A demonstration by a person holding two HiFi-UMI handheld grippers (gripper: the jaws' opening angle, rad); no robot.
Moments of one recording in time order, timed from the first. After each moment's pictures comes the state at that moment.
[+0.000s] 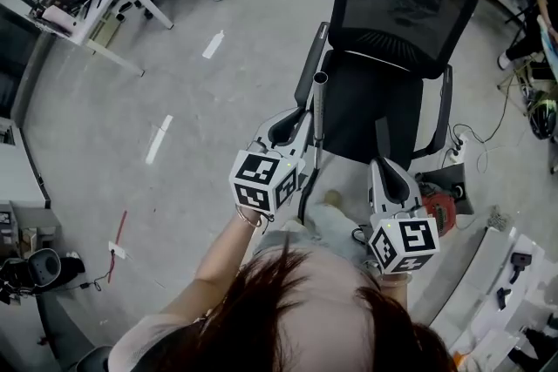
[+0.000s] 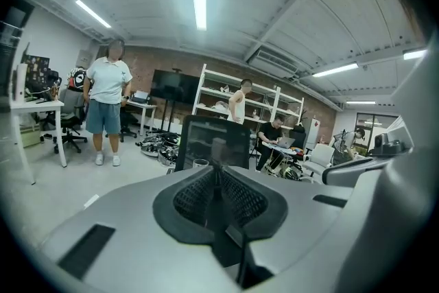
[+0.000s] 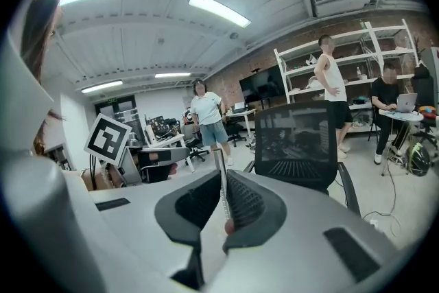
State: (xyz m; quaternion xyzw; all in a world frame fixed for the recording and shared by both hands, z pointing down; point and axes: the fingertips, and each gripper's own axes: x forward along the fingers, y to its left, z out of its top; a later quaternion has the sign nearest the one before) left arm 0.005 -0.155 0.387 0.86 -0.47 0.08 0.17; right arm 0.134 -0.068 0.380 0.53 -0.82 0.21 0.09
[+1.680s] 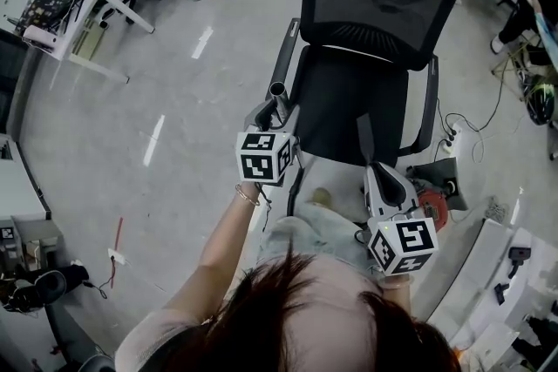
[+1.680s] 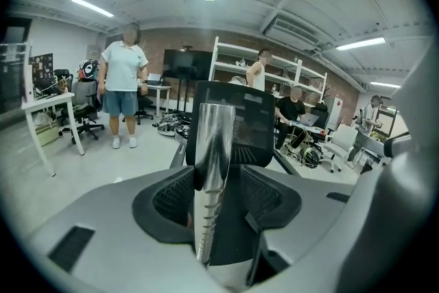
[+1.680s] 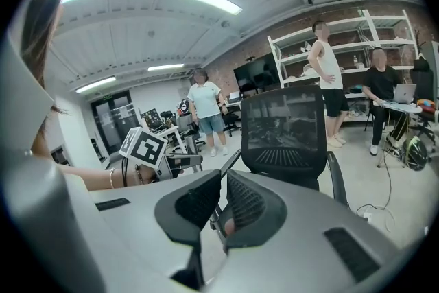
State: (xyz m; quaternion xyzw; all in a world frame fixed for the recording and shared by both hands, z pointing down) left arm 0.052 -0.244 0.503 0.81 -0.52 0.18 0.21; right arm 0.215 -0.101 0.428 0.52 -0.81 0.25 0.12
